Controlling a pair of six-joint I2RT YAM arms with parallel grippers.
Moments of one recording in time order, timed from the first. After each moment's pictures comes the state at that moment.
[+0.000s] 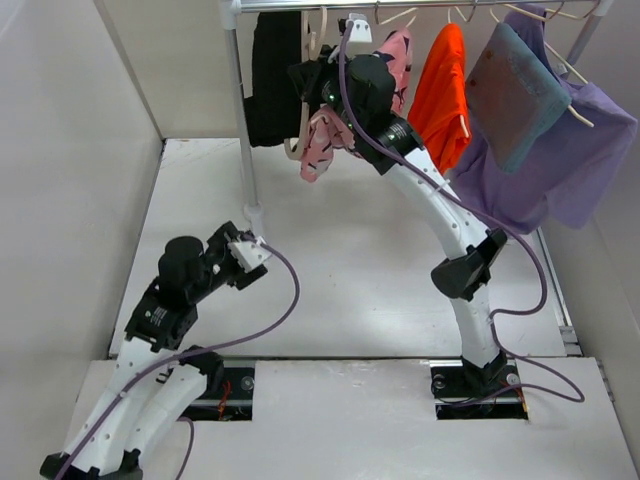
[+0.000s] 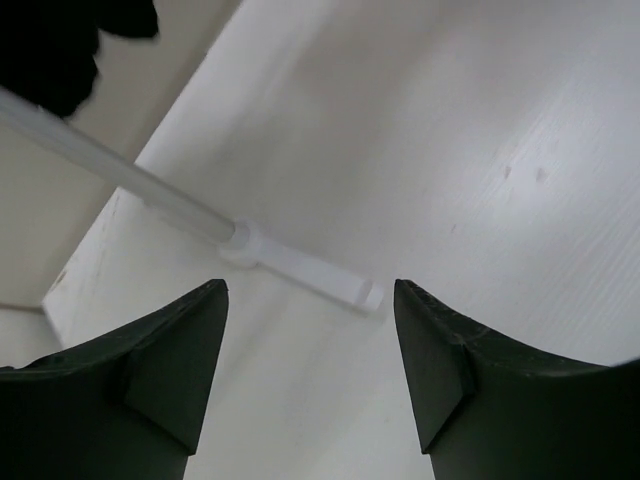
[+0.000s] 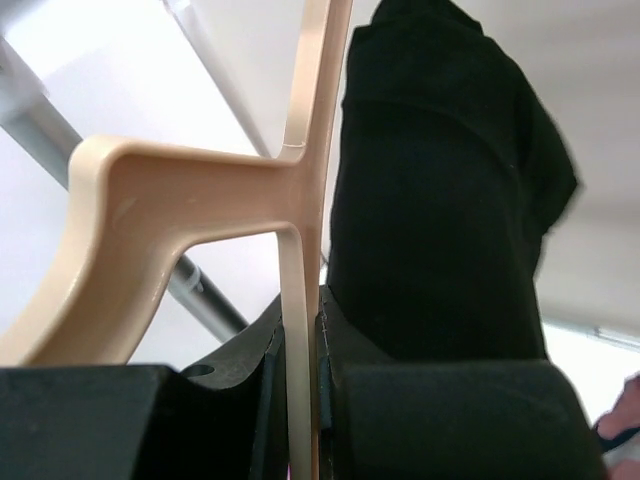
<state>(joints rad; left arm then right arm) -0.38 0.57 0.74 -0.55 0.25 0.65 0.70 2.15 2.58 -0.24 0.12 0.38</state>
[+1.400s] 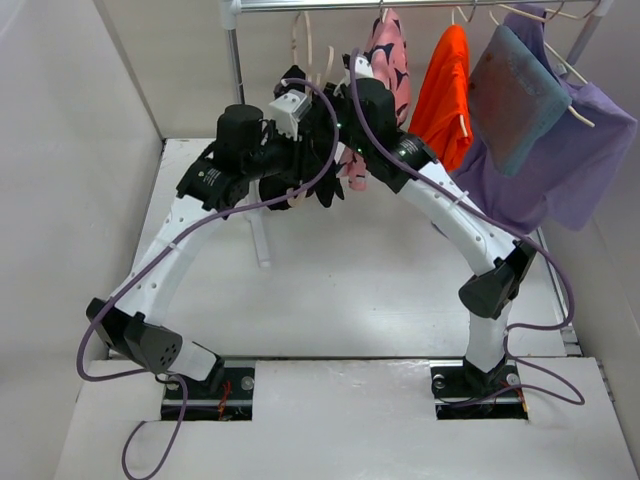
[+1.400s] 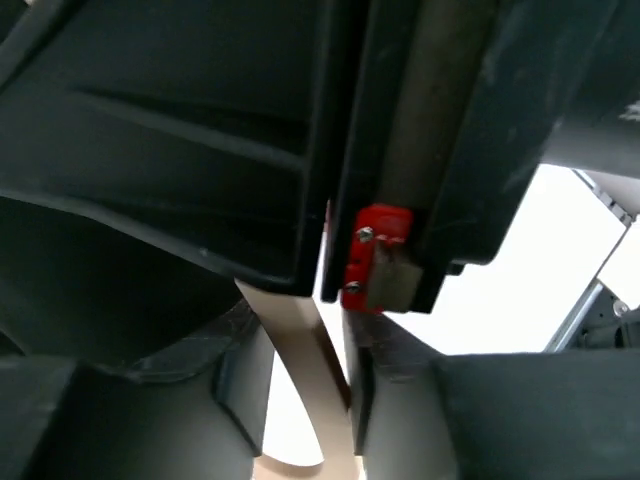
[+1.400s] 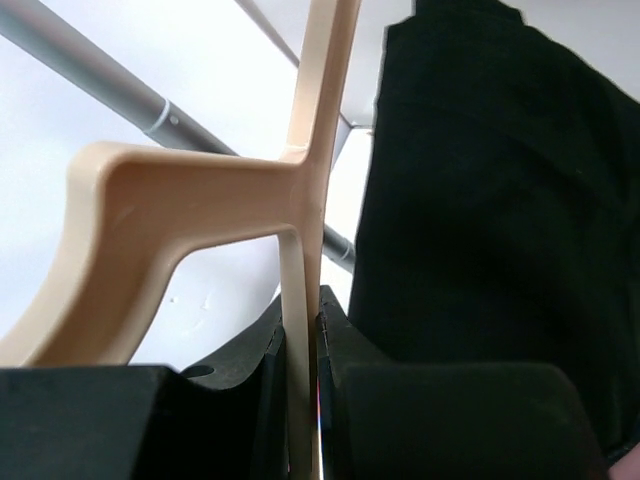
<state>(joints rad) -0.49 1.44 1.66 -0.58 0.37 -0.11 0.73 1.90 2.20 -0.39 0.09 0.64</state>
